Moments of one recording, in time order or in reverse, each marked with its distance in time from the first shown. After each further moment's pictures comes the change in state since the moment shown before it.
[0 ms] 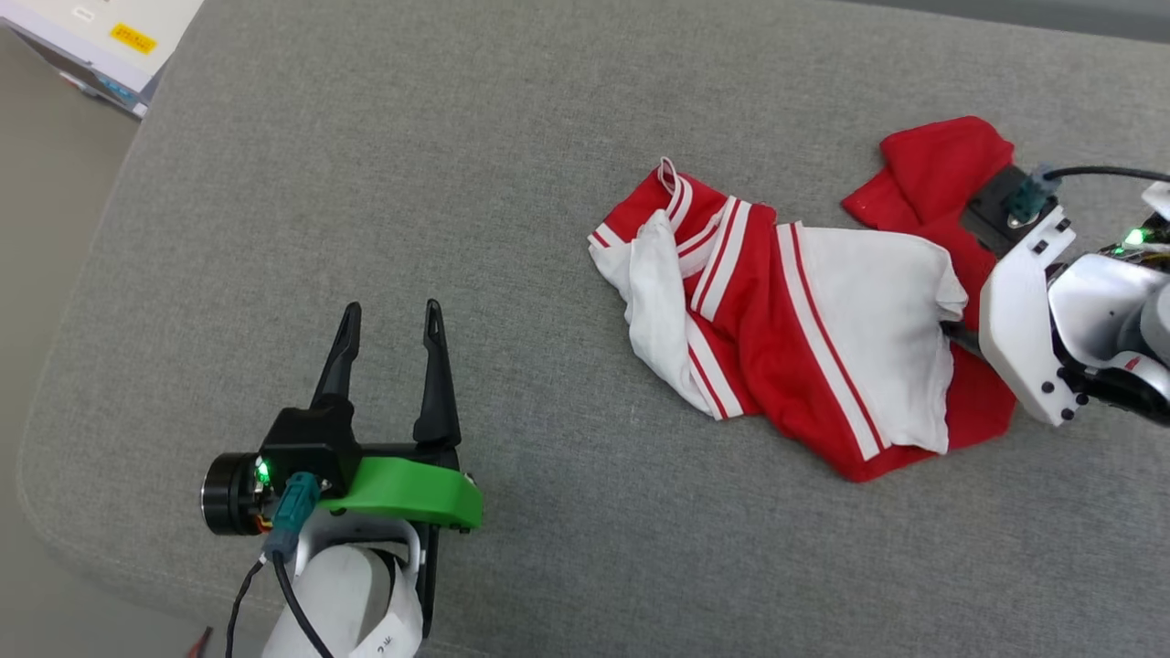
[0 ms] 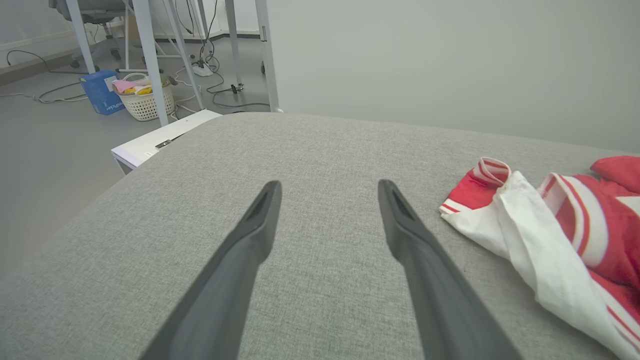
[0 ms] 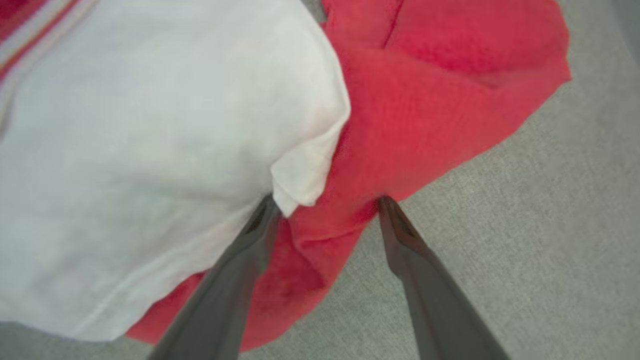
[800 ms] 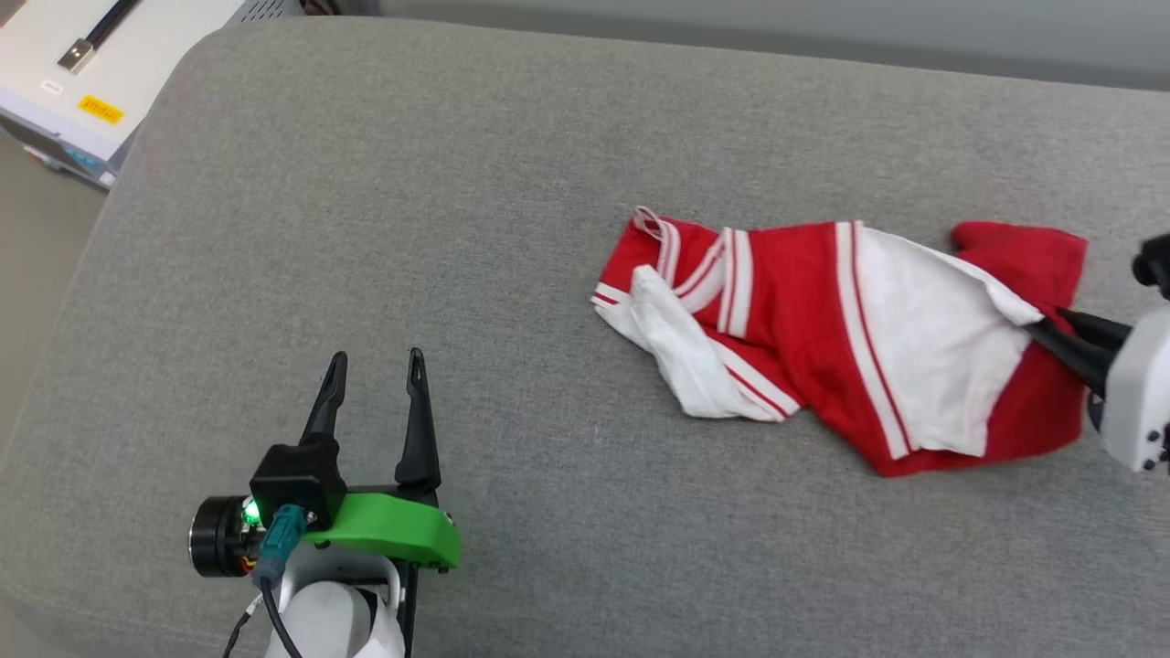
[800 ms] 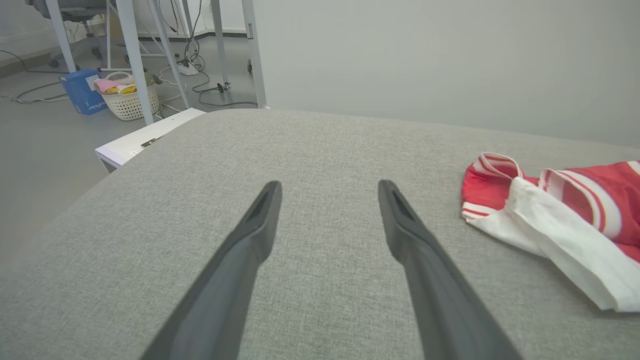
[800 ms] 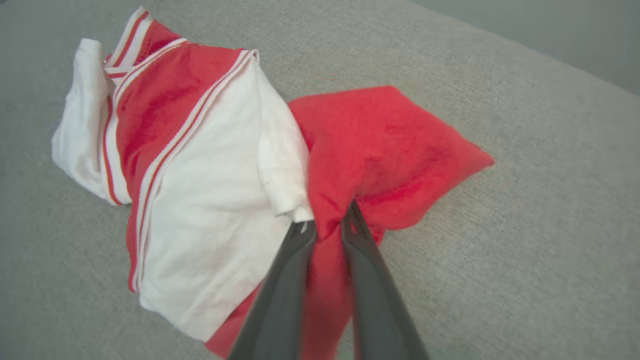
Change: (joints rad) left arm 0.062 -0.046 0.109 0.056 0.069 -0.095 0.000; right arm 0.210 -0.122 -0.084 0.036 0.303 0.000 -0.509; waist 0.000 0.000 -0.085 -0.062
